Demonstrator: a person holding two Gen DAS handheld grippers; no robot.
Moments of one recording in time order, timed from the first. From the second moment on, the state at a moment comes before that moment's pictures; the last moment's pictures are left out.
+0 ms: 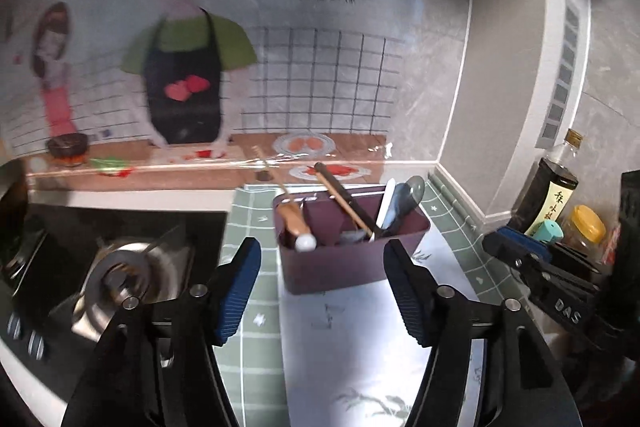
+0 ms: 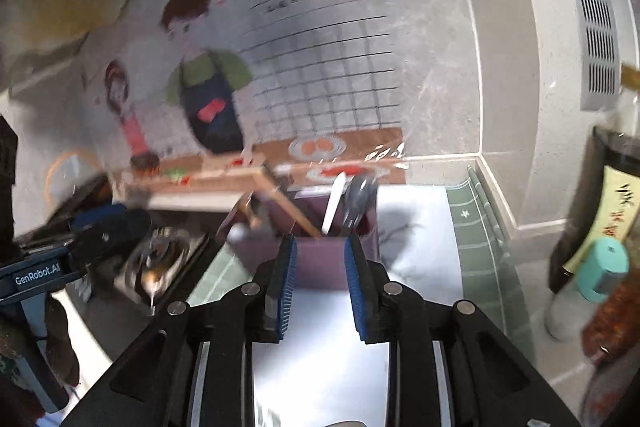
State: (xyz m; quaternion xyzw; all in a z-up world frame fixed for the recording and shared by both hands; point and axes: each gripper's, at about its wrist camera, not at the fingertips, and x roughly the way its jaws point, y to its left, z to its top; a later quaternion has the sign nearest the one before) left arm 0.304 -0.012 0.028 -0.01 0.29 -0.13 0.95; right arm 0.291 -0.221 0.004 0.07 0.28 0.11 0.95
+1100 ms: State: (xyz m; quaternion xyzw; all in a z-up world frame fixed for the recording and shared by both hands) left arm 0.208 -0.012 0.003 0.01 0.29 -0.06 0.95; right arm 0.196 -0.194 0.003 0.01 0.30 0.07 0.95
